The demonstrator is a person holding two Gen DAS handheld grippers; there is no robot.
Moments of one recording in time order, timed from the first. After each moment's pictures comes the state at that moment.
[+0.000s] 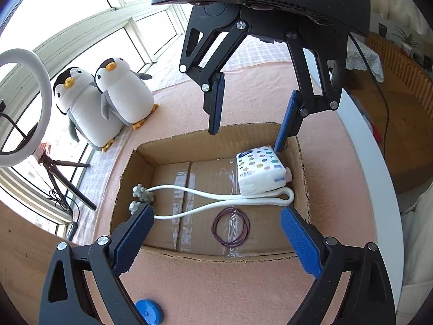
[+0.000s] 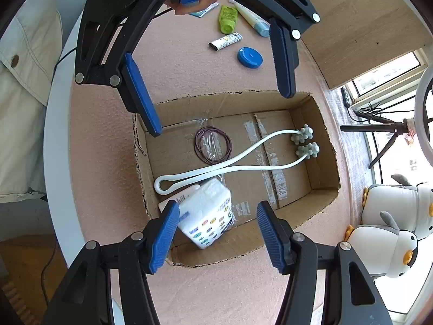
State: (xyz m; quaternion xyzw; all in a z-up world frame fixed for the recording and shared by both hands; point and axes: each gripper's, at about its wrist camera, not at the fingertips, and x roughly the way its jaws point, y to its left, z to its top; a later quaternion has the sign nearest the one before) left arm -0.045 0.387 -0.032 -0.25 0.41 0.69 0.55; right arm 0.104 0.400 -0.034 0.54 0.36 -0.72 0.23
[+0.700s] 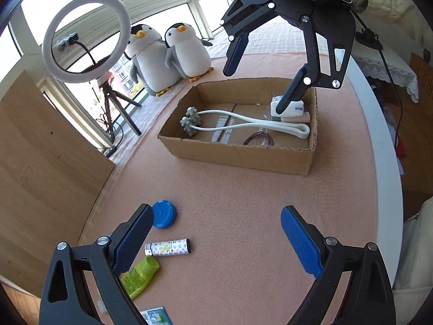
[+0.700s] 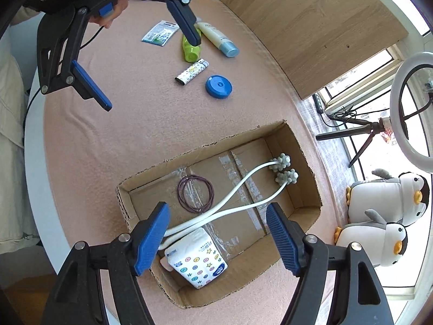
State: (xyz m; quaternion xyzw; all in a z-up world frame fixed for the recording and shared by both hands) left arm -0.014 0.225 -0.028 -0.30 0.36 0.78 0.42; right arm 0.065 0.358 -0.020 0.52 0.33 -0.78 0.15
